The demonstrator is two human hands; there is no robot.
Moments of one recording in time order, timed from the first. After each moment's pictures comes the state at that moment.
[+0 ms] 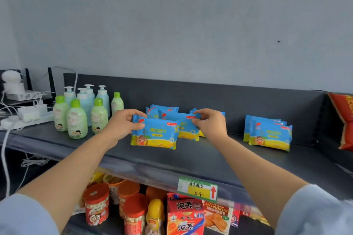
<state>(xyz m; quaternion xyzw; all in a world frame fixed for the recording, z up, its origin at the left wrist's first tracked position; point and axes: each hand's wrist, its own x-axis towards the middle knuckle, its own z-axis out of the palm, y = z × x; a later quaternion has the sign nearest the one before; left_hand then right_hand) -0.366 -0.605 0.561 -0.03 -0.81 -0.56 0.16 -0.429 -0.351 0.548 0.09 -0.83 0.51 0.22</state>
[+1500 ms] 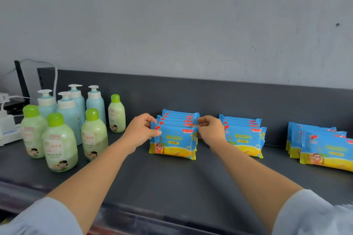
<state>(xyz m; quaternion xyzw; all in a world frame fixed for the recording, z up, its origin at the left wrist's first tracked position) -0.545 -0.667 0.530 -0.02 -0.85 -0.52 0.10 -0.581 -0.452 0.513 -0.03 -0.81 0.56 0.16</state>
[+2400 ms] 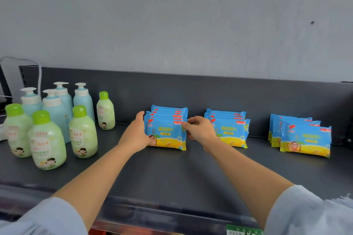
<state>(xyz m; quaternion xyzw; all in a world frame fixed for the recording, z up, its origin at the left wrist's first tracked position) -0.539 -0.648 0.511 -0.03 -0.93 -0.34 0.11 -0.557 -0.445 0.510 -0.03 -0.82 0.57 0.09</state>
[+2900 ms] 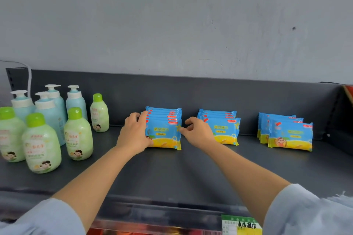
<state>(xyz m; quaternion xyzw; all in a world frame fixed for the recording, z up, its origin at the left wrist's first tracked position) -0.531 -0.641 0.513 -0.07 -0.96 -0.16 0.20 -0.527 -0.439 0.517 0.01 -0.92 0.37 0.15</state>
